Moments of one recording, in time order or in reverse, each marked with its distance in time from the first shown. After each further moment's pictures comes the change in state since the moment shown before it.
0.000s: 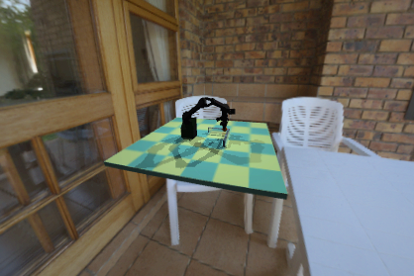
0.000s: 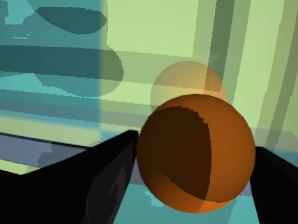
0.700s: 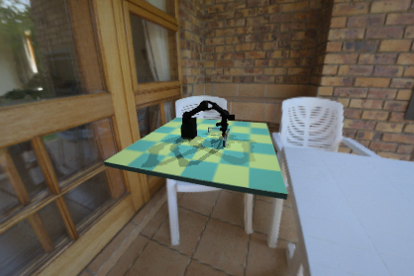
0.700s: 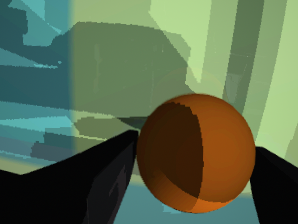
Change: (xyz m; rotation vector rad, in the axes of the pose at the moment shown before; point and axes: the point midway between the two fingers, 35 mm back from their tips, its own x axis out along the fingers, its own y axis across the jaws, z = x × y) arm 0.056 0.002 0.004 -0.003 -0.009 0.007
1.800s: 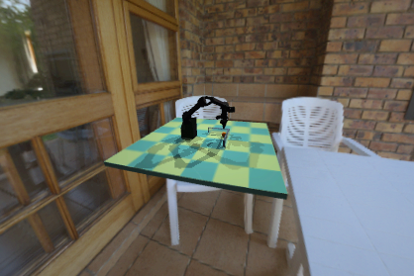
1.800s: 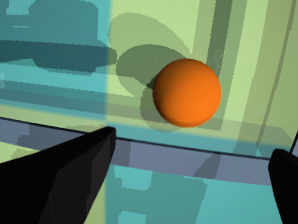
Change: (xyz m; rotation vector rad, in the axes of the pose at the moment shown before) arm -0.074 -0.004 0.000 -0.023 0.011 0.006
